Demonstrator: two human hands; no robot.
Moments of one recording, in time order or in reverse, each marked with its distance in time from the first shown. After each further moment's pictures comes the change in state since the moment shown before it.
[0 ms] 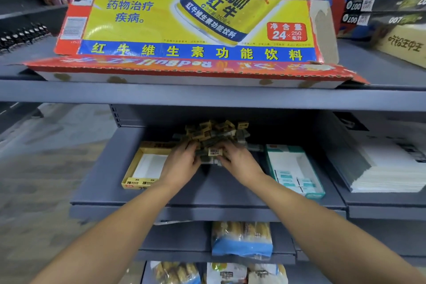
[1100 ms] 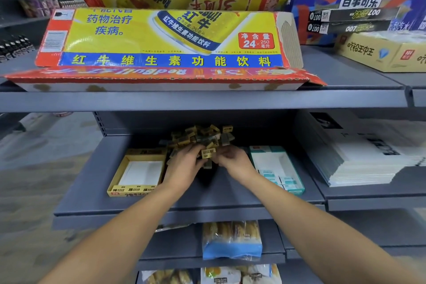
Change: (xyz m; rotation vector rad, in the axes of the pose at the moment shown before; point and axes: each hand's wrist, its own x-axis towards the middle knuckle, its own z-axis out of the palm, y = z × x) left_hand 0.003 0.046 0.005 -0.144 -0.010 0.033; right_hand -0.017 0.001 -0.023 0.724 0.091 0.452
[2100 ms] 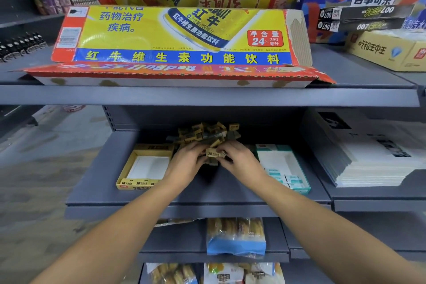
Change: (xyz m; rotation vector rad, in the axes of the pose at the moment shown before) left_hand -0.005 -0.011 -0.011 0.011 -0.016 0.085; right_hand -0.009 -0.004 -0.006 -0.684 0.016 -0.678
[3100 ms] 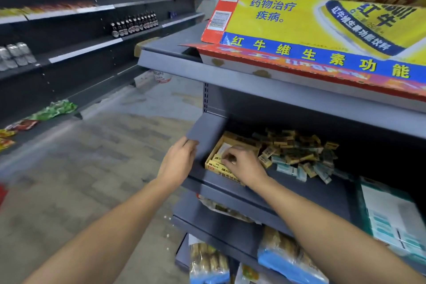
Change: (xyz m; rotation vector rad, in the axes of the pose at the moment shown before) left_hand -0.125 -0.140 -0.111 0.191 0.225 -0.492; right_hand 0.078 -0.124 0.151 0.217 -0.370 -0.041
